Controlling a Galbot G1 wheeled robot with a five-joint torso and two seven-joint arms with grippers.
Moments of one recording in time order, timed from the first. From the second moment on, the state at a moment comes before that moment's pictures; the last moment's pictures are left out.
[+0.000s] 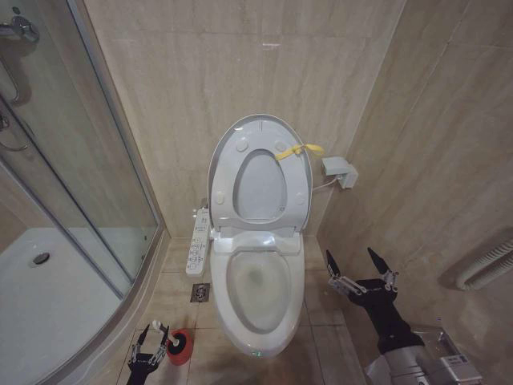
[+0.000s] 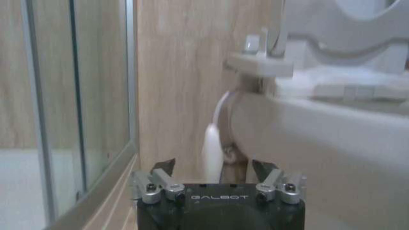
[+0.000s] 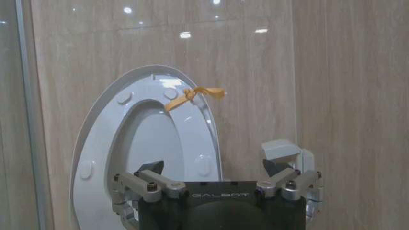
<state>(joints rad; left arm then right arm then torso) 1.35 -1.29 -0.54 -1.04 -0.42 -0.82 0.37 -1.84 1.51 0.68 2.50 0.24 -0.01 -0.10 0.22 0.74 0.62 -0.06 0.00</state>
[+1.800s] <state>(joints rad) 1.83 -1.25 -0.73 -2.51 -0.39 0.15 -0.13 -1.84 1.51 0.68 2.50 0.24 -0.01 -0.10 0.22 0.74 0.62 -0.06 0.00</state>
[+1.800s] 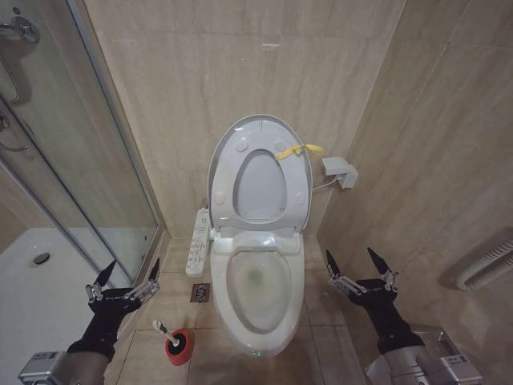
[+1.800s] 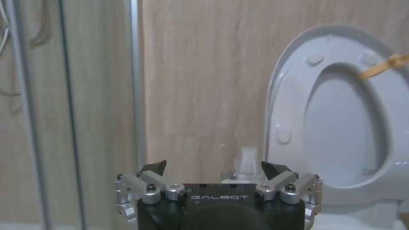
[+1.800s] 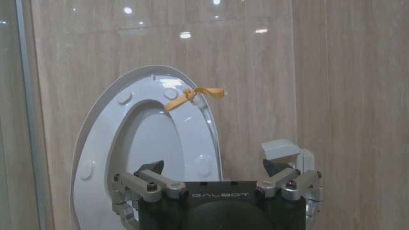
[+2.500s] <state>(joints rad) 1.81 -1.31 -0.62 -2.38 -0.26 -0.13 -0.04 -1.84 1.51 0.68 2.50 0.24 -0.01 -0.10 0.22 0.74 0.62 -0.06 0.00</state>
